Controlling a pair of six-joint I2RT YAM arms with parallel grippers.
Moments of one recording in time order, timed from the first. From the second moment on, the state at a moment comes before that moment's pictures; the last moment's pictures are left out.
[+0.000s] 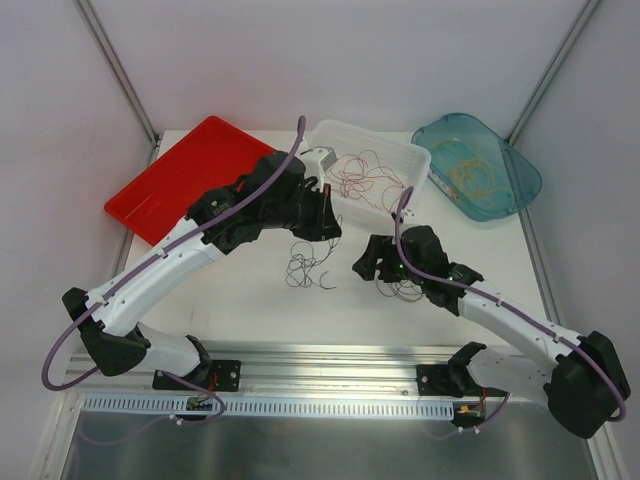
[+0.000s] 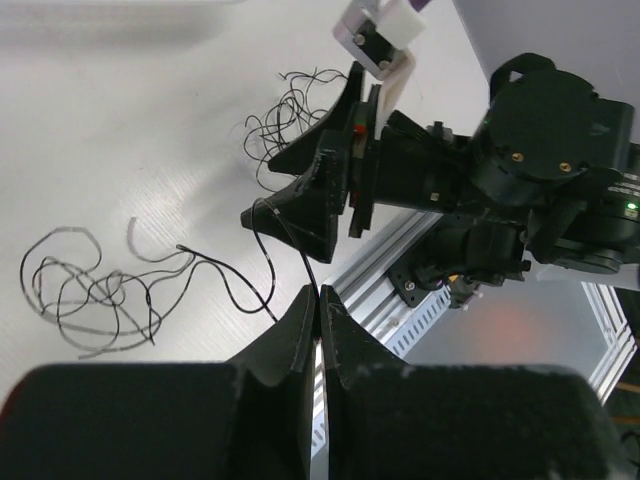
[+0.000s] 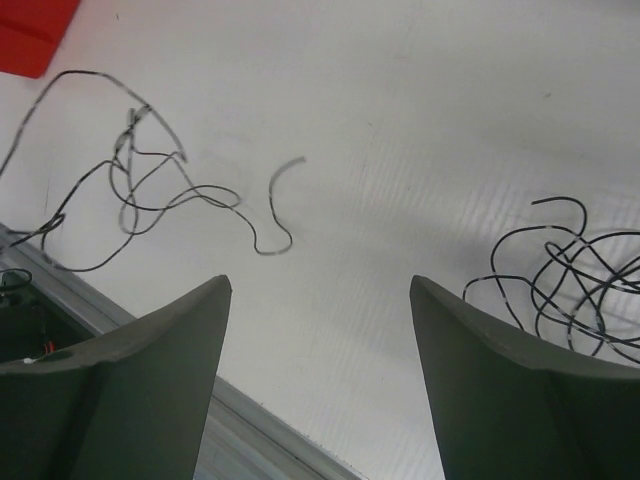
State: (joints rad) left arm -0.88 1.37 1.59 -0.81 0.13 -0.53; right arm 0.67 1.04 0.62 -0.19 -0.05 0.59
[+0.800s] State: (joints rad) left arm -0.88 1.36 1.60 -0.82 0.16 -0.53; right arm 0.69 1.24 0.56 0.16 -0.27 0.66
